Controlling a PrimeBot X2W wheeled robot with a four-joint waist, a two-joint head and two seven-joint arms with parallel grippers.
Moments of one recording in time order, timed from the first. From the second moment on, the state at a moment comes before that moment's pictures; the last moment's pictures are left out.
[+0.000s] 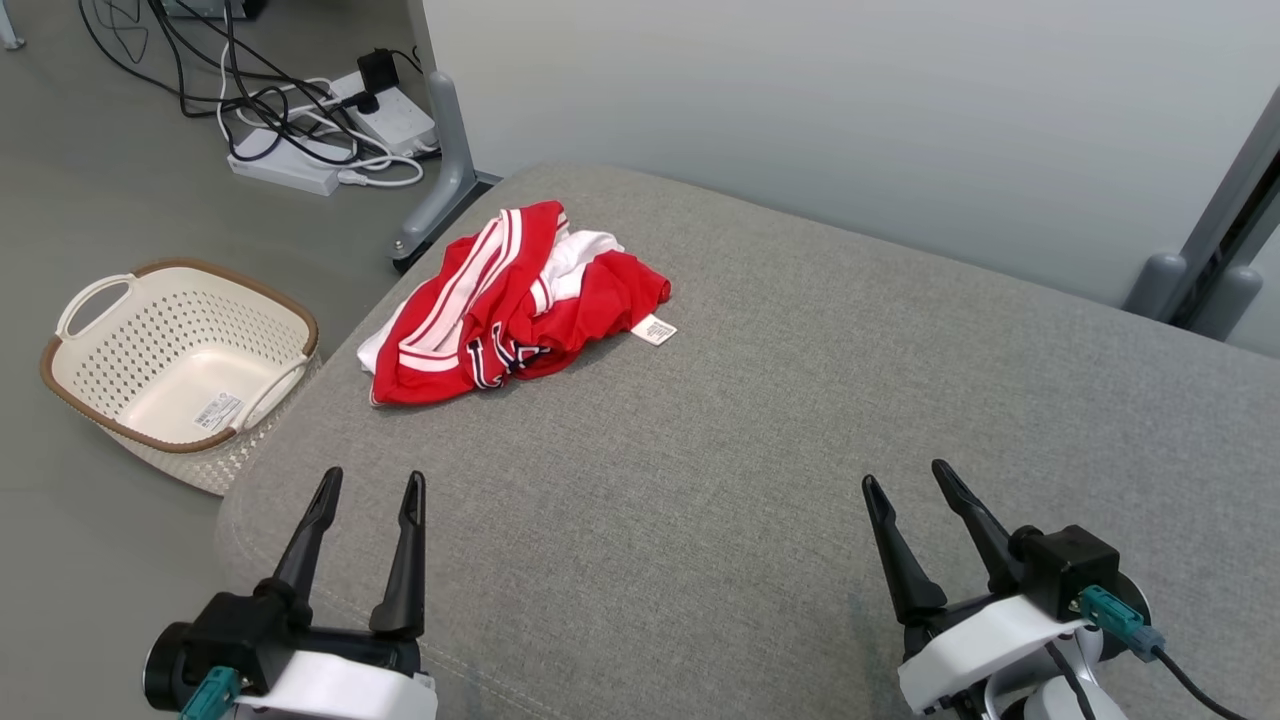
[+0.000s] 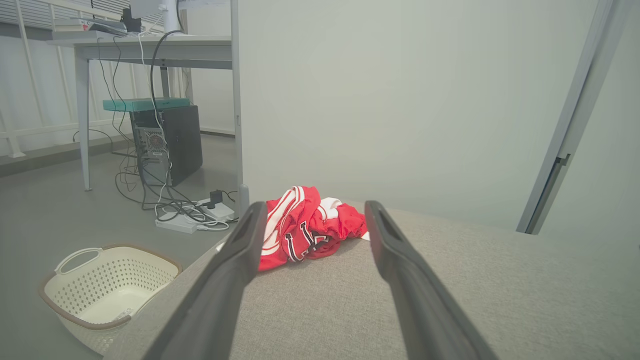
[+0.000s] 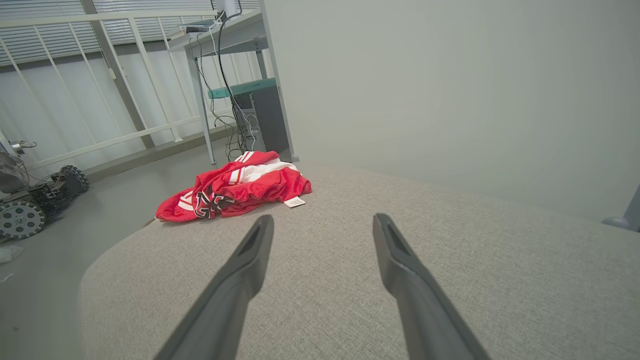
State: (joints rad) left arm 0.01 0.05 -0.06 0.12 -0.20 -0.08 -0.26; right arm -0.17 -0.05 0.24 0.37 0.25 0.13 -0.26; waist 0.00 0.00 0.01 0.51
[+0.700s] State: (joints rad) left arm -0.42 0.16 -0.10 0.42 -0.36 -0.13 -0.26; right arm -0.32 -0.15 0.14 0.23 0.07 0.13 -0.26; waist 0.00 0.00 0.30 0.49
